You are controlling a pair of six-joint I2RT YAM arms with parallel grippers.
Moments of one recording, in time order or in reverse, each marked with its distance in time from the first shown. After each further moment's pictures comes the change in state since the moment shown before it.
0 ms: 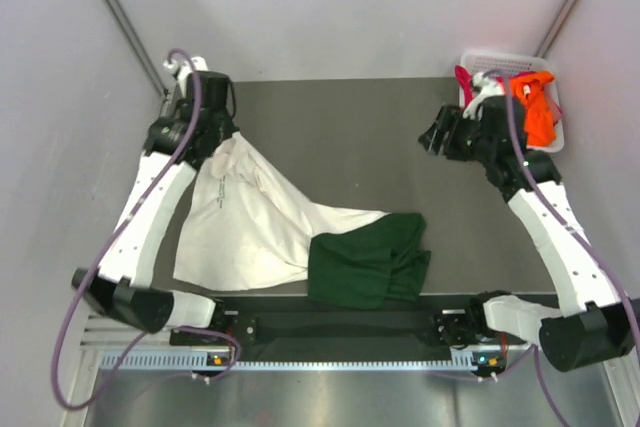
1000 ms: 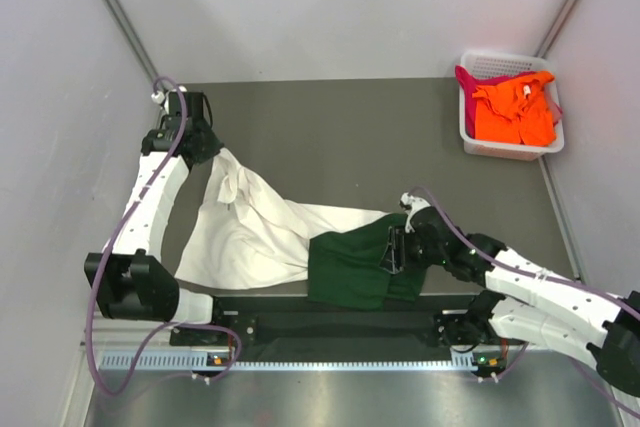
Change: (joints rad) left arm 0.269 0.066 -0.292 0.182 0.291 -0.025; right arm 0.597 -0.253 -0.757 0.138 0.033 0.285
